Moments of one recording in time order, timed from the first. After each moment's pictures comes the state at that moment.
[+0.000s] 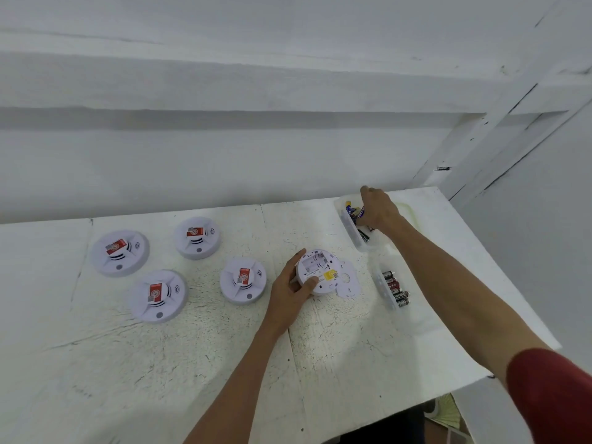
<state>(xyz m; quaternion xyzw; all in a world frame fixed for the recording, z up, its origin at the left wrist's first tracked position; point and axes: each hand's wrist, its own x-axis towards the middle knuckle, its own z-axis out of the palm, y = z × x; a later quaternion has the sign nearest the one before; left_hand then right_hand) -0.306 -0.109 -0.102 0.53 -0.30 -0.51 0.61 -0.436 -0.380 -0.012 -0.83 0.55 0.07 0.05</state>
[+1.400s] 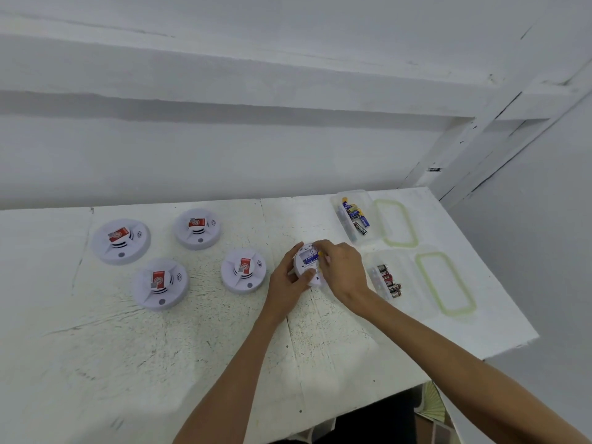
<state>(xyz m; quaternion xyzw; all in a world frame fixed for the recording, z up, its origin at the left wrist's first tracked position) -0.304 -0.108 -0.105 0.54 -0.33 -0.49 0.60 -0.420 -0.179 -0.033 -0.85 0.49 -0.15 0.13</state>
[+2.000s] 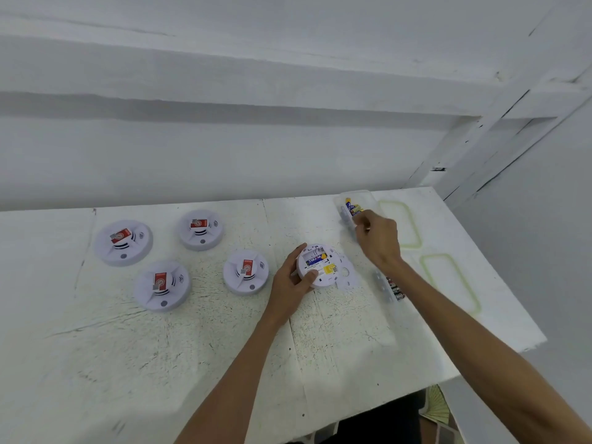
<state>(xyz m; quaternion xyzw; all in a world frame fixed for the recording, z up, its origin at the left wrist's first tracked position) -0.304 -0.106 -0.104 0.53 -0.30 -0.51 0.61 -0.453 -0.263 -0.011 -0.79 0.55 -0.23 0.15</state>
